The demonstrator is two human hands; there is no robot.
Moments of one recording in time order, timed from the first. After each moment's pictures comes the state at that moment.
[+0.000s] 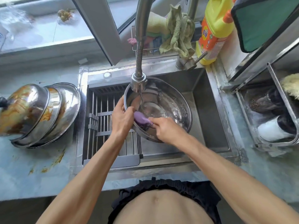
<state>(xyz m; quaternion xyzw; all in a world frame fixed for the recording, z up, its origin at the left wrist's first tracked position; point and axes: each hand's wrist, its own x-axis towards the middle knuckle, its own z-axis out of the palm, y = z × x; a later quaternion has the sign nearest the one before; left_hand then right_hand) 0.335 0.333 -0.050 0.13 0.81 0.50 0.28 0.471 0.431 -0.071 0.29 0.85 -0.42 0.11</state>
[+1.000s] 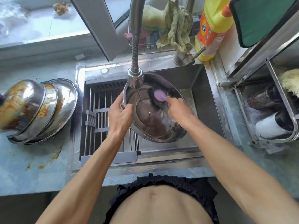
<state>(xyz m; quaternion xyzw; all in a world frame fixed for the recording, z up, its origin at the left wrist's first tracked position) 0.345 0.330 -0.052 0.19 0.79 0.53 0.24 0.467 0.498 -0.104 0.40 0.87 -0.25 0.10</state>
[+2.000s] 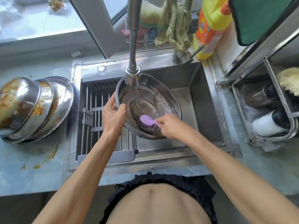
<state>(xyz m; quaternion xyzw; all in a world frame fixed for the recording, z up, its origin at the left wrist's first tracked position) 0.341 0.321 -0.057 0.11 0.79 0.54 0.28 0.489 0.451 -0.085 0.32 0.83 -0.39 0.22</state>
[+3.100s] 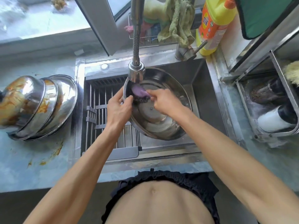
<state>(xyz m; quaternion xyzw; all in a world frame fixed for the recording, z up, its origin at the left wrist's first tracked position) 0.336 0.329 -0.047 0.19 0.78 0.53 0.27 0.431 0.472 -0.072 0.32 0.87 -0.37 0.05</state>
